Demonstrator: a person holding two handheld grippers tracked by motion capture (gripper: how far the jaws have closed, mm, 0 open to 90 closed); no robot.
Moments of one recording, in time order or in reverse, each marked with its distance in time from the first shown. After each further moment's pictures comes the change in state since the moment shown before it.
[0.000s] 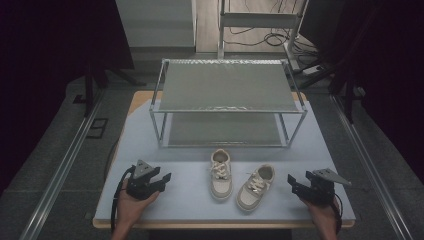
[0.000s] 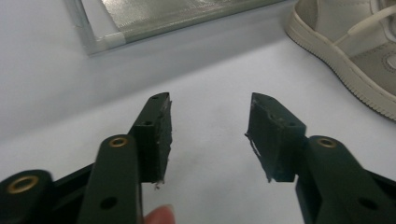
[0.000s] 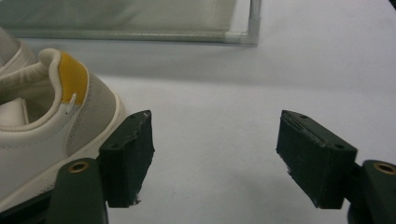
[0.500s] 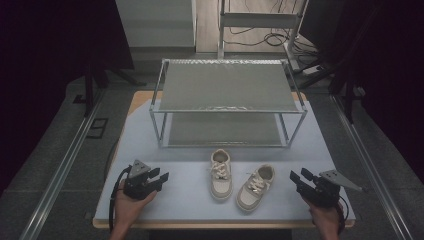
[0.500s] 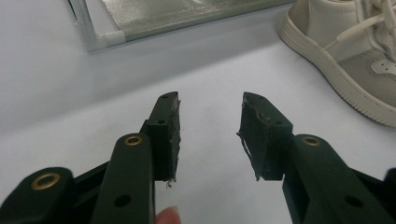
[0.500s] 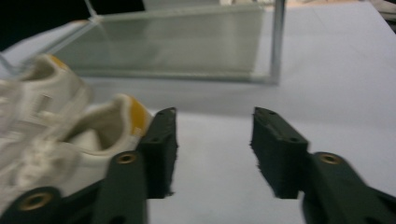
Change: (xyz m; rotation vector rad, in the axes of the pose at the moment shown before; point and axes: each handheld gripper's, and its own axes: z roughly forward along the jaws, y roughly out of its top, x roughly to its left) left arm 0.004 0.001 -0.006 0.004 -0.035 -0.031; right arm 0.007 0.009 -0.023 -0.129 0.104 0.020
